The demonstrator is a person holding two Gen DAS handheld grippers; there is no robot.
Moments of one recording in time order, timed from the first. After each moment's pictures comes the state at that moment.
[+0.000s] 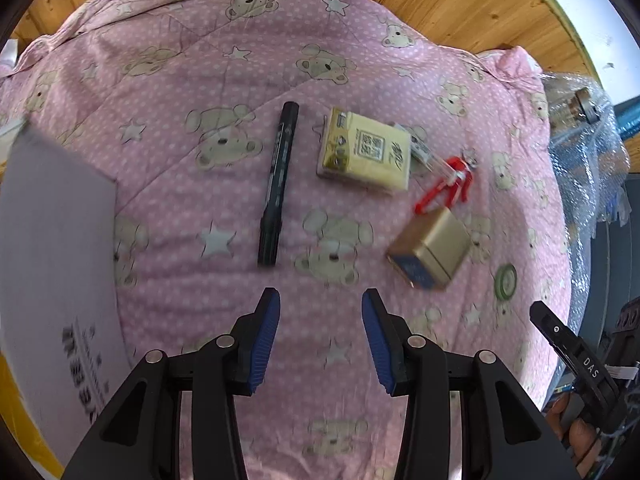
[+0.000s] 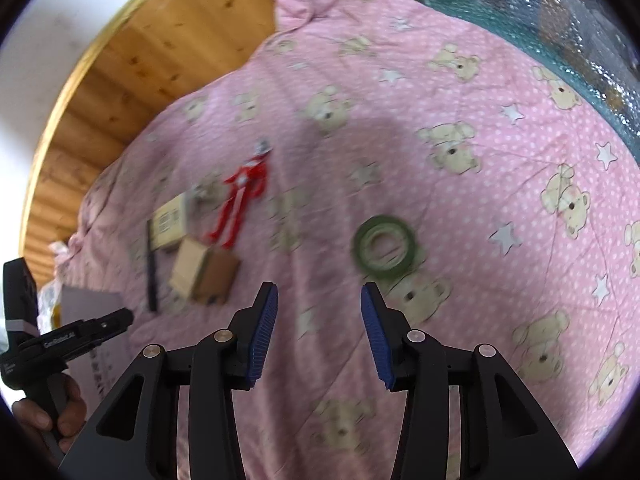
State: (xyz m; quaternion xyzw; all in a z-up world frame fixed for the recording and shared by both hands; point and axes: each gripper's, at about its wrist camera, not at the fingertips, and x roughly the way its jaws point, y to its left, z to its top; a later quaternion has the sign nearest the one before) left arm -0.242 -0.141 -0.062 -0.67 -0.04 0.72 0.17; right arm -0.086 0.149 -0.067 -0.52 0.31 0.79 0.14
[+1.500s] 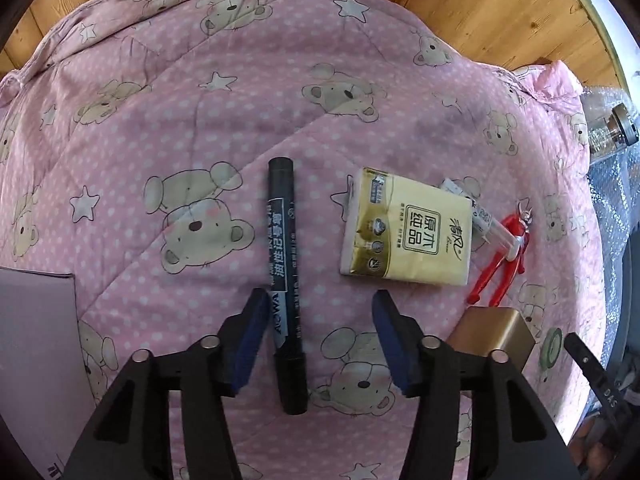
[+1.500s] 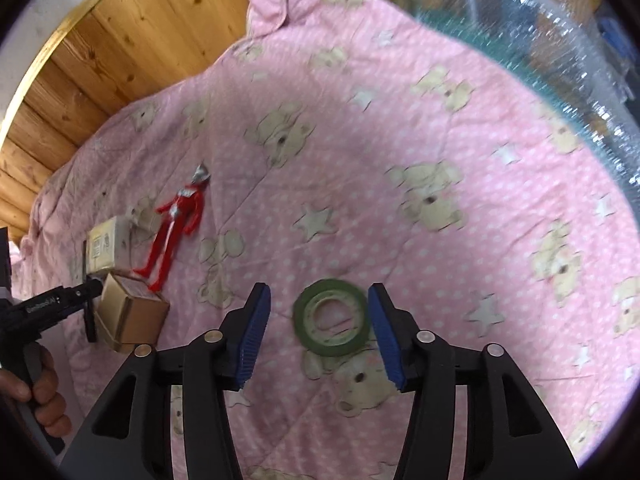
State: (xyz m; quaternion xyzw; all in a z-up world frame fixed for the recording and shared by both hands) left arm -0.284 -0.124 -0.113 -0.63 -0.02 0.76 0.15; right arm -0.111 0.169 -0.095 -0.52 0.24 0.80 0.18
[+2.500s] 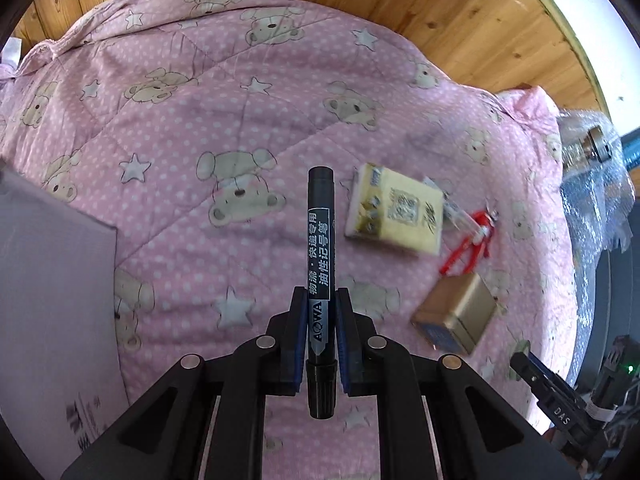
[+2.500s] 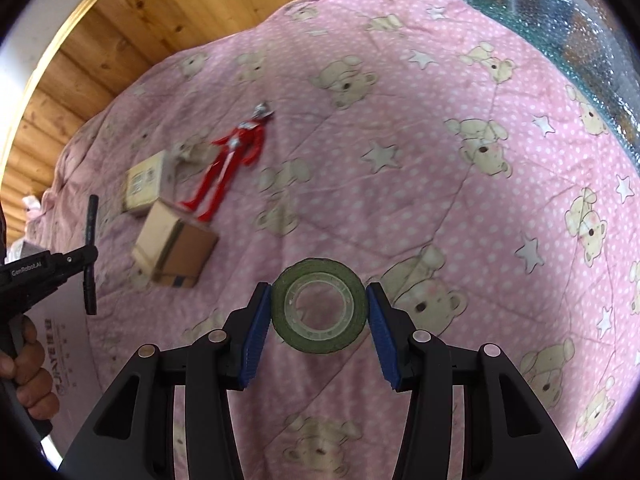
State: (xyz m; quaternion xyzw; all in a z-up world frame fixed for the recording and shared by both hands) left arm -0.262 -0.149 -0.082 -0.63 -0.06 0.75 0.16; right arm -0.099 0.120 -0.093 -0.56 0.24 0.79 0.11
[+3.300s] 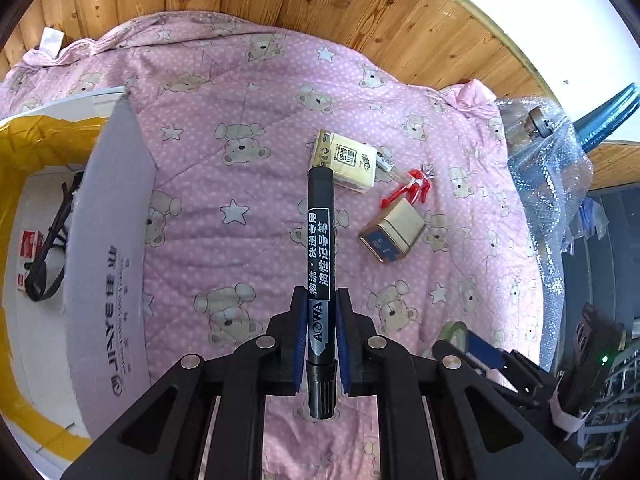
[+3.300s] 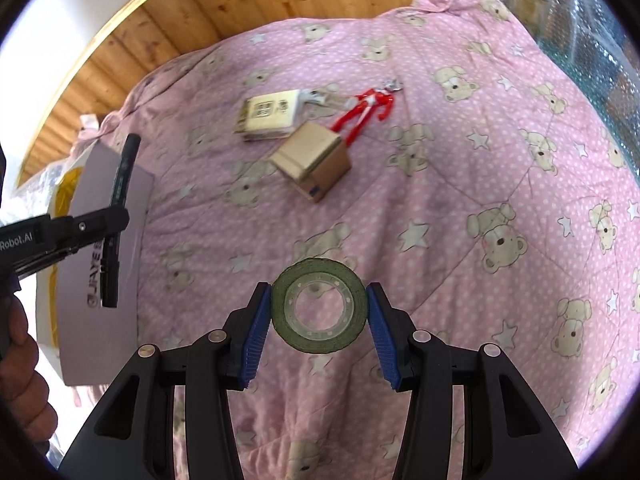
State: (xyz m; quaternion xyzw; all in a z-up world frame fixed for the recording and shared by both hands) left arm -0.162 -0.184 -0.002 -0.60 -0.08 0.77 0.19; right arm -0.071 0.023 -0.054 -0.56 0.17 0.81 0.02
